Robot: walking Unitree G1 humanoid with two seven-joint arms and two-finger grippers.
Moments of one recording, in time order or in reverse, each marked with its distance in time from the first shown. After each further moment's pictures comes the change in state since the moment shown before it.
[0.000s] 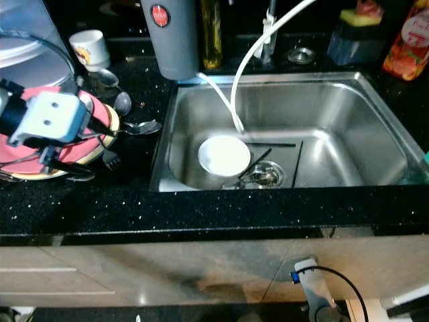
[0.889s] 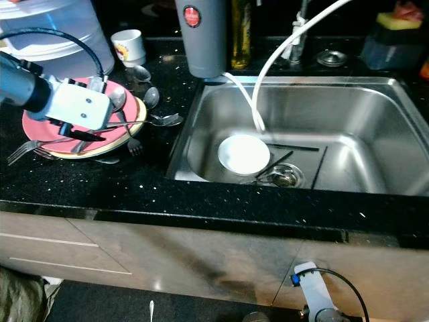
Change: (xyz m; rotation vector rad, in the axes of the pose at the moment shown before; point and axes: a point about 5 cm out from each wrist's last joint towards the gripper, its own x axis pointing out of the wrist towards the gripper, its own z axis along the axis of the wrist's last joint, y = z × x) left arm 0.014 0.043 0.005 0.184 0.059 0.220; right arm -0.001 0.004 -0.005 0.007 0.028 0.052
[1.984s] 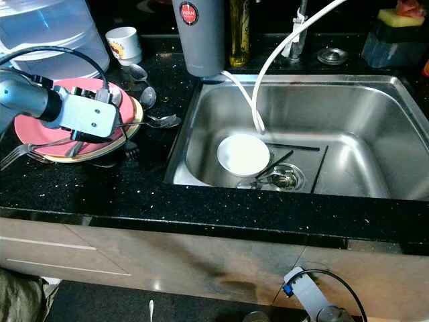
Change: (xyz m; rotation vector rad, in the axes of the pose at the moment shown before) left arm 0.029 -0.010 -0.025 -0.021 0.031 0.077; right arm 0.001 0.000 0.000 -0.296 0.095 0.111
